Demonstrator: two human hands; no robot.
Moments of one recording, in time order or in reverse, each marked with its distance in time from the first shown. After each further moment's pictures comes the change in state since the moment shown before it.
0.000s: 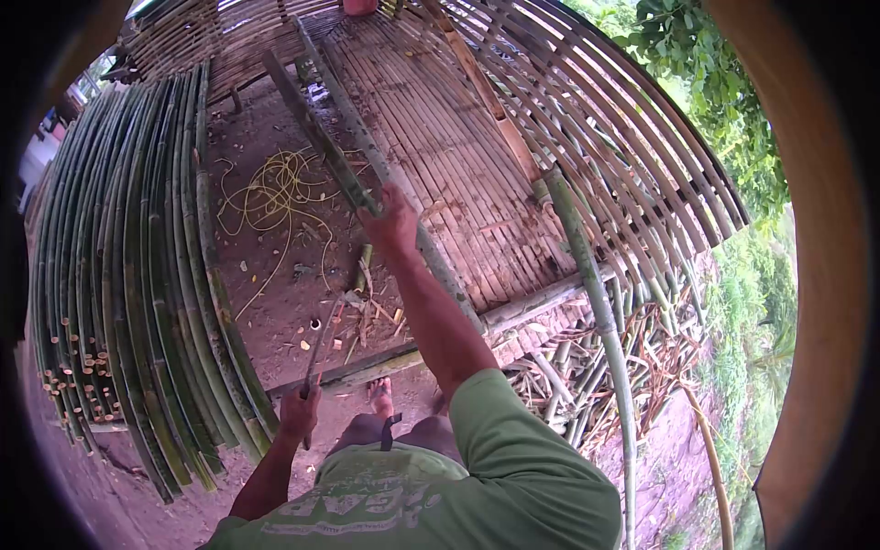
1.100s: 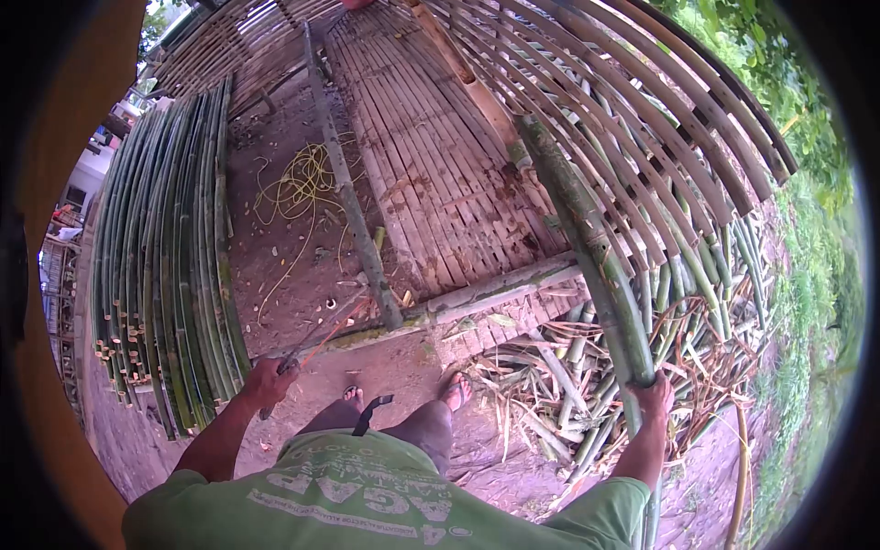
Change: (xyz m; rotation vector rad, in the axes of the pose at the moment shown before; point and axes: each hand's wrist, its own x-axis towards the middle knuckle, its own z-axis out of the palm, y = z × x) left_hand -0.030 0.196 0.091 0.337 -0.271 -0.008; right_hand -0.230 0.424 -0.635 -0.939 -0.325 0.875
